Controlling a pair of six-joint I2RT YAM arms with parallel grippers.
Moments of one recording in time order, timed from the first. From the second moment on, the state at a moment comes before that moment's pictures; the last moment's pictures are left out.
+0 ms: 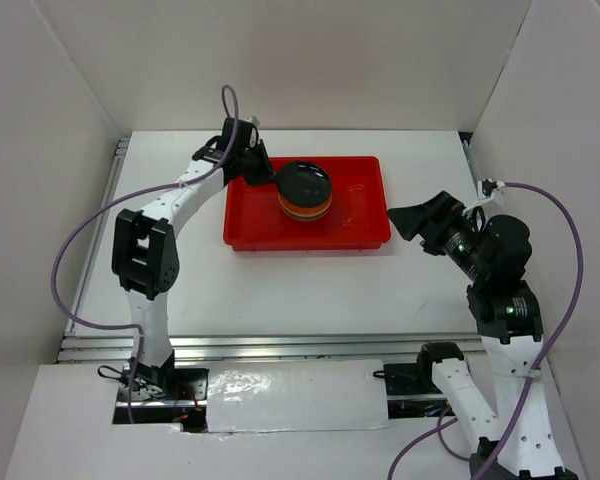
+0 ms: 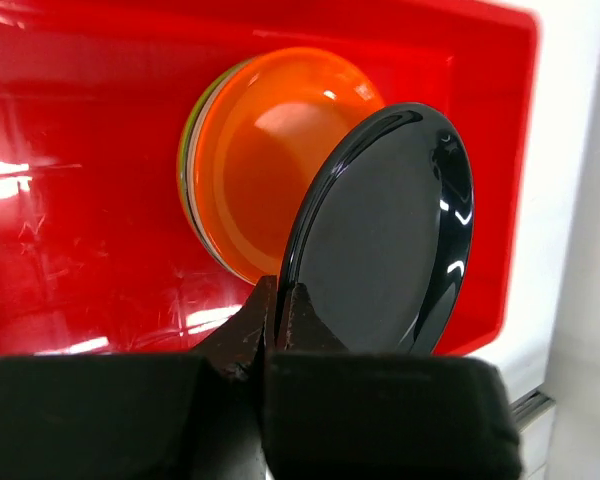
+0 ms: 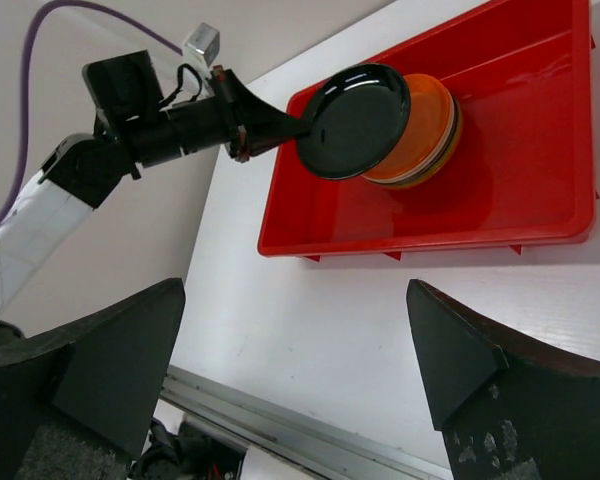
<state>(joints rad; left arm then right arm) -0.34 1.99 1.77 -0.49 0.21 -0.65 0.04 0.65 1.01 -0.54 -0.36 0.71</state>
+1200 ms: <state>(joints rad) -0.29 1.02 1.50 -0.77 -0.41 -0.47 0.41 0.71 1.34 -0.89 0.21 0.51</state>
